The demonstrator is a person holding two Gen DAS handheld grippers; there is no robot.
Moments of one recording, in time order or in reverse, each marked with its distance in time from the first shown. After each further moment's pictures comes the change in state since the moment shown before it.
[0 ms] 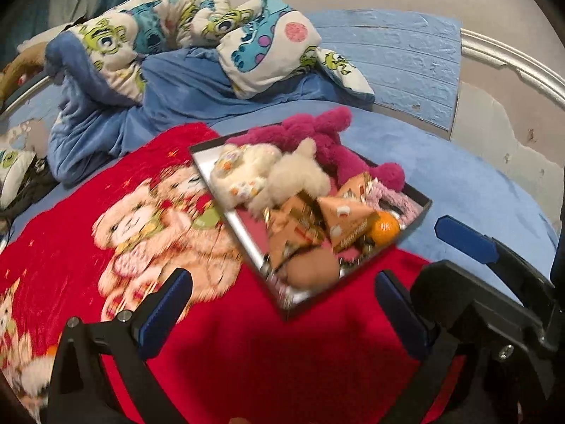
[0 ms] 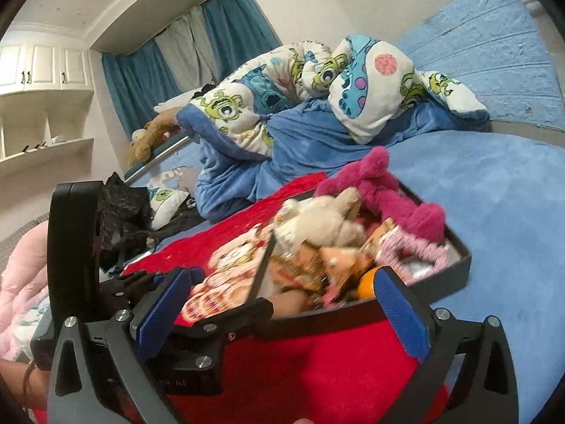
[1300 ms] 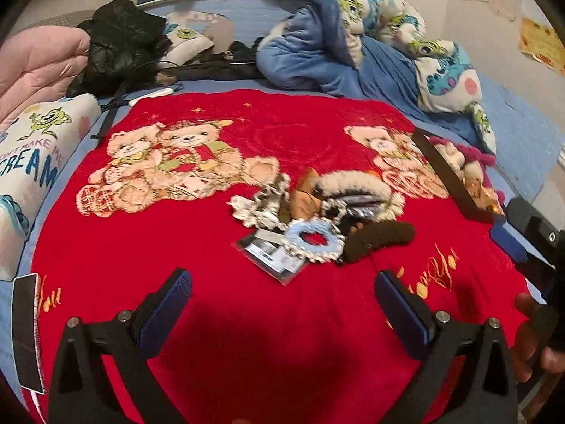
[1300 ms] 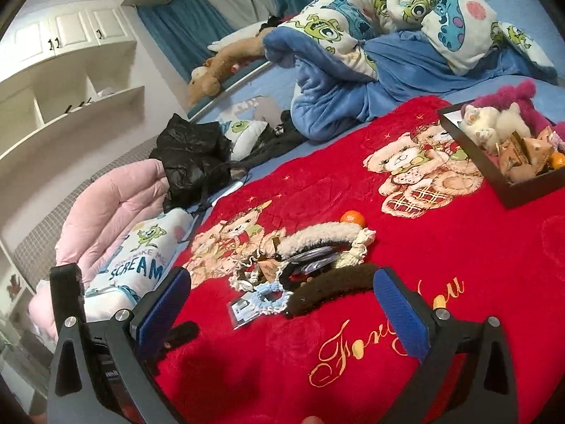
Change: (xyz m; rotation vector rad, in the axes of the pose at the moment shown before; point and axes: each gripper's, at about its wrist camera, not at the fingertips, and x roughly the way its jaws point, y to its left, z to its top) left arm -0.275 0.244 -0.208 -0.517 0.081 0.309; right arm 0.000 0.254 -0.075 0.028 0.277 0.187
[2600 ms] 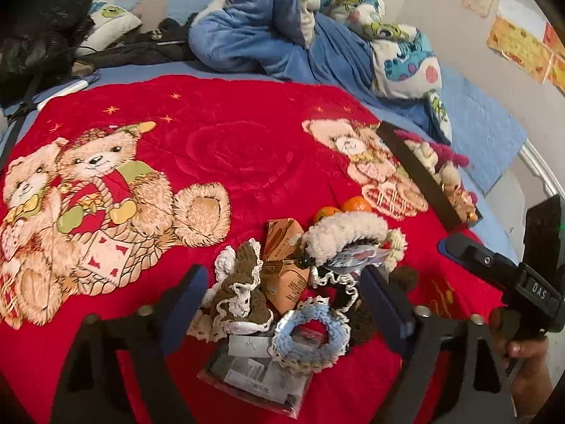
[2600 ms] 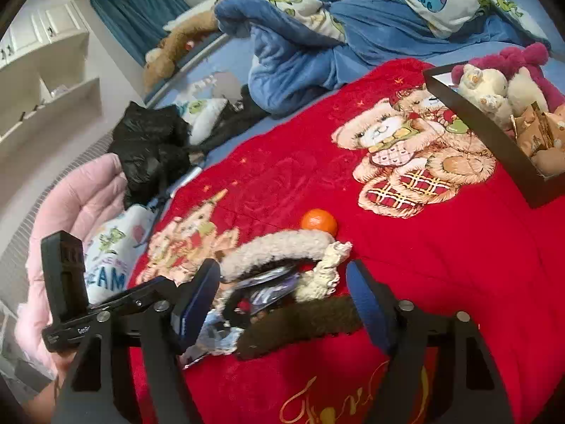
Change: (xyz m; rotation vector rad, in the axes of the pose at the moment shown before) left arm 0.128 0.014 0.082 0.091 0.113 -0.314; right arm 0.092 -0.045 0.027 0.084 0.121 -0.113
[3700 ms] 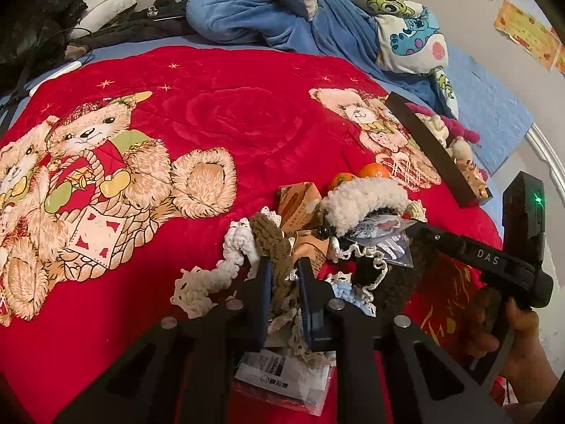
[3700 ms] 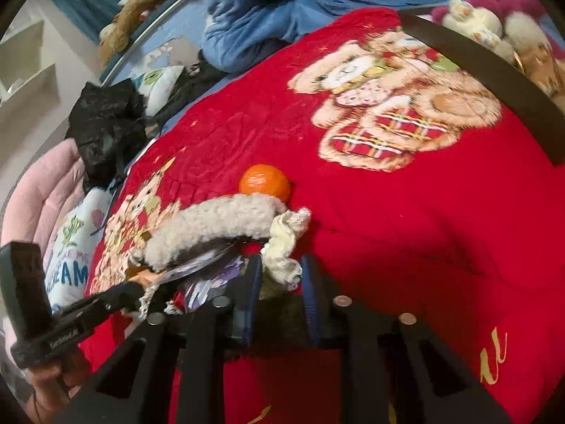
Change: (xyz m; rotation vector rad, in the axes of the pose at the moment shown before) left arm 0.023 0.008 -0.014 0.007 0.091 0.015; right arm 0.060 -0.034 -0.011 0.092 0.143 -0.123
